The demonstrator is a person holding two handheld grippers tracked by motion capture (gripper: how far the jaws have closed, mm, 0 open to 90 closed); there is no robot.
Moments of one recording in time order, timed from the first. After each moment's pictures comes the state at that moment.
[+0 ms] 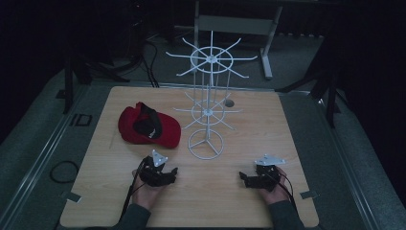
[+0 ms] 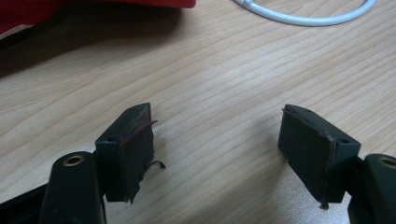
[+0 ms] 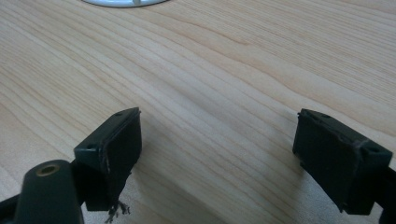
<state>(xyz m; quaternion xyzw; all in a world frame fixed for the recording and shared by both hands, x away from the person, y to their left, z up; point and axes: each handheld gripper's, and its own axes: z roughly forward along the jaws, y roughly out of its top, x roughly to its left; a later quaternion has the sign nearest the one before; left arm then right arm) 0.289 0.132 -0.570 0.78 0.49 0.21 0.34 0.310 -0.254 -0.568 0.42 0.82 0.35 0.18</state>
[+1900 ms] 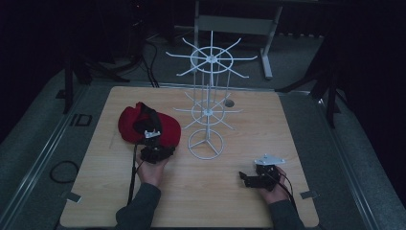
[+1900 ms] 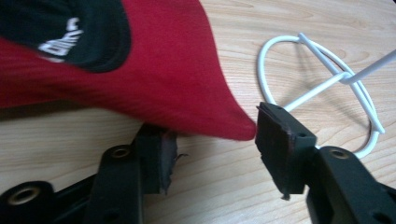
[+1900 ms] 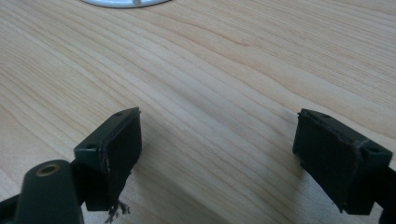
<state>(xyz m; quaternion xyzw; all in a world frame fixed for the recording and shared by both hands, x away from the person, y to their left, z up) 0.348 0.147 -0.545 0.66 0.62 0.12 0.40 0.312 -0.253 -0.568 0.42 0.82 0.35 0.18</state>
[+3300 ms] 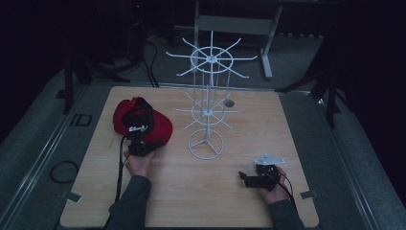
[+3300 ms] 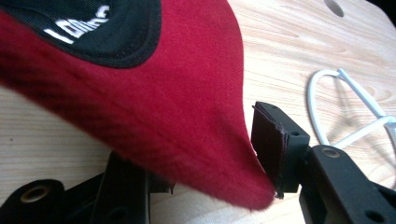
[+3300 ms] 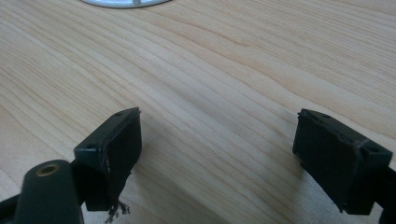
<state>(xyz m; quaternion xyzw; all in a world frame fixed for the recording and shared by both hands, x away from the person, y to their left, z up) 0.375 0.190 -0.559 0.62 0.66 0.10 0.41 0.312 -0.253 -0.567 0.42 0.82 0.35 0.18</state>
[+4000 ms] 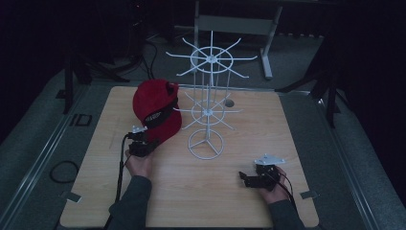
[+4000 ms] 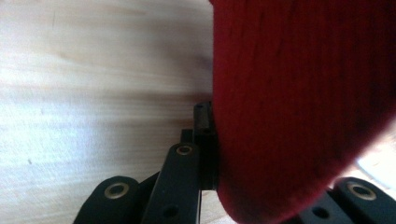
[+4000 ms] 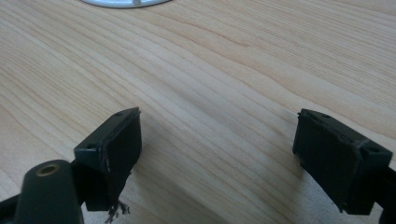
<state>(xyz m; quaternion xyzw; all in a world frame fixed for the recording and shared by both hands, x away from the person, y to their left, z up) 0.369 0.183 -0.555 0.66 0.62 0.16 0.40 0.312 -0.253 -0.568 0.42 0.82 0.35 0.18</state>
